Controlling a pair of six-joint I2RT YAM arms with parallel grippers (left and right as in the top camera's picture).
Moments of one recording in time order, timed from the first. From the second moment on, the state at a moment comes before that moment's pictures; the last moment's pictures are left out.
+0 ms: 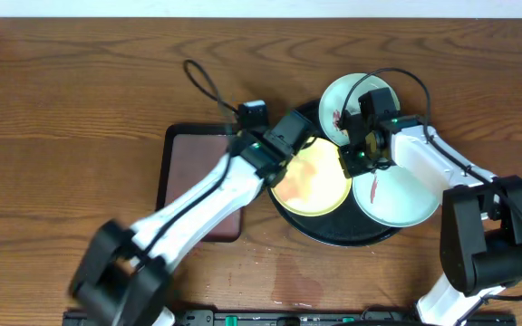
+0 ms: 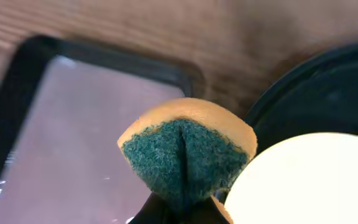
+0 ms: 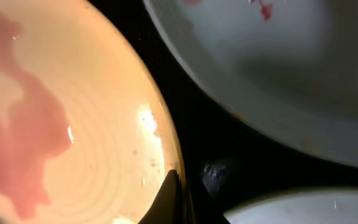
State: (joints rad) left arm -0.70 1.69 1.24 -0.75 -0.51 -0.83; right arm 0.24 1.85 1.14 -0.67 -0.21 -0.06
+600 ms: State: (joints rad) left arm -0.35 1.32 1.21 -1.13 -0.45 -0.90; right arm 0.41 1.53 1.25 -0.80 0.17 -0.04
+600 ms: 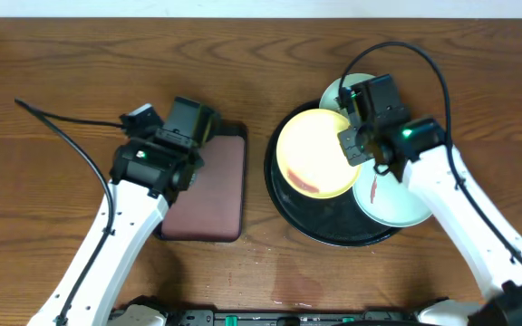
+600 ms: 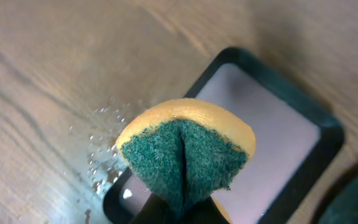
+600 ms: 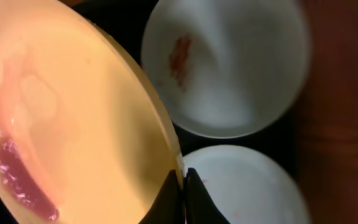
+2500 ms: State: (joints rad) left arm -0.30 1.33 1.18 -1.13 -0.37 -0.90; right arm 0.40 1.52 1.25 -0.62 0.34 0.03
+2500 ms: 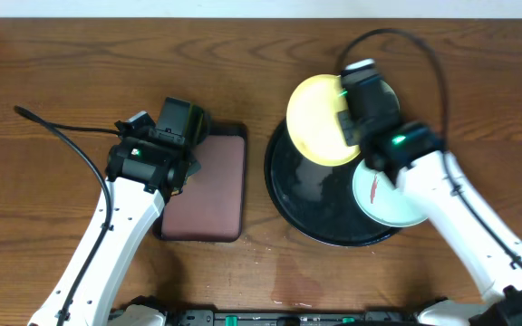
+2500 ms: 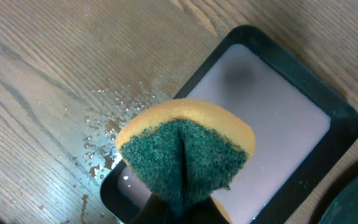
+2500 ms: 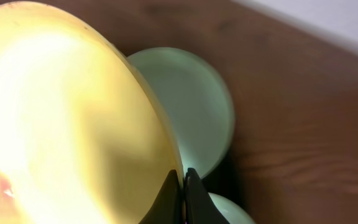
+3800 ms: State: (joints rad) left arm -0.30 1.33 1.18 -1.11 -0.35 -0.90; right arm -0.48 1.87 1.25 -0.39 -0.21 0.44
